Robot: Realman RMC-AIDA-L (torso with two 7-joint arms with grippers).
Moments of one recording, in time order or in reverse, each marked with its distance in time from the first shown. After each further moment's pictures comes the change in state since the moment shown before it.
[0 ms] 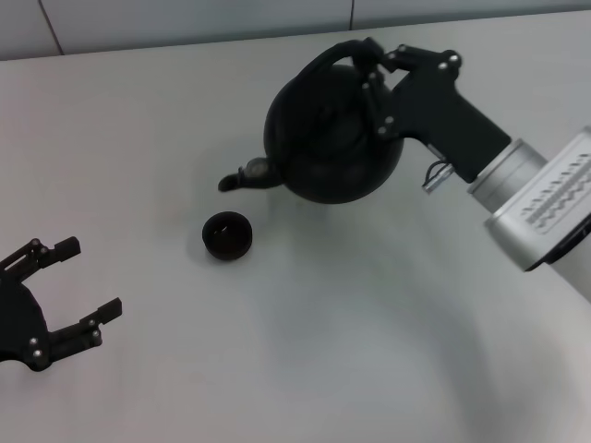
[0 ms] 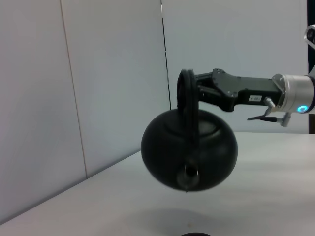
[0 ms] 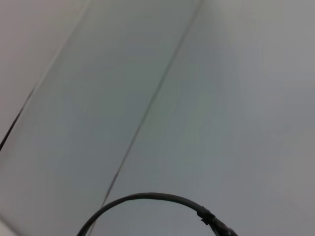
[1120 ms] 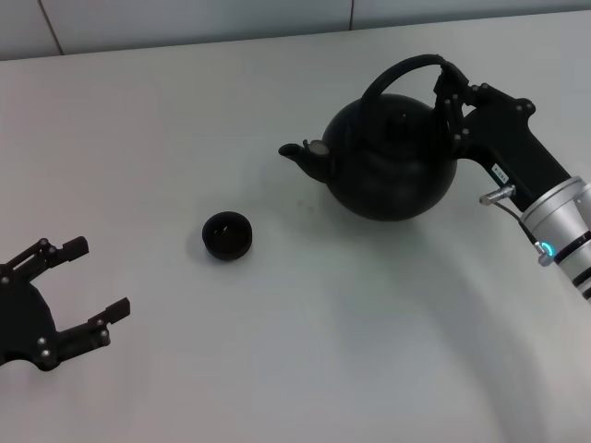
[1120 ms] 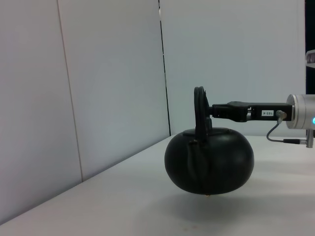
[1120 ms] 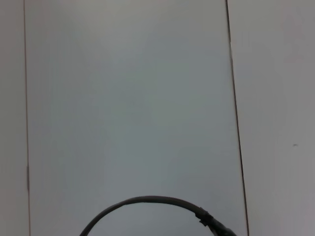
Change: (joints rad) left arm -0.004 -0.012 0.002 0.000 0.000 0.000 0.000; right arm -0.125 0.005 0.130 0.009 0.014 0.088 0.353
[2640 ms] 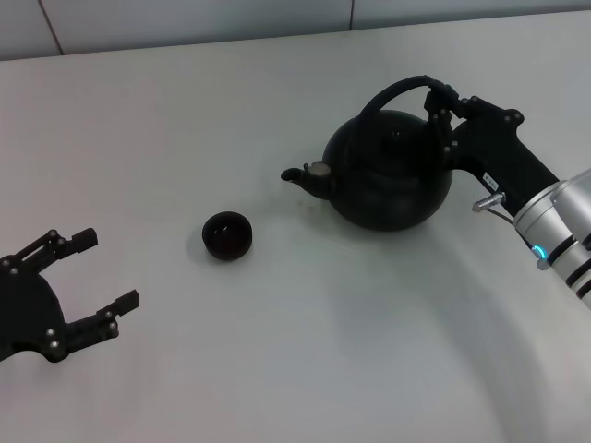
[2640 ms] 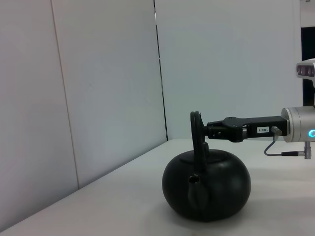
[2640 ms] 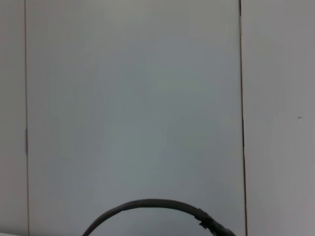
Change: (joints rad) left arm -0.020 -0.005 0.000 -0.005 0.000 -0.003 0.002; right arm 0.014 0.000 -0.009 -0.009 -0.007 0.084 -0.029
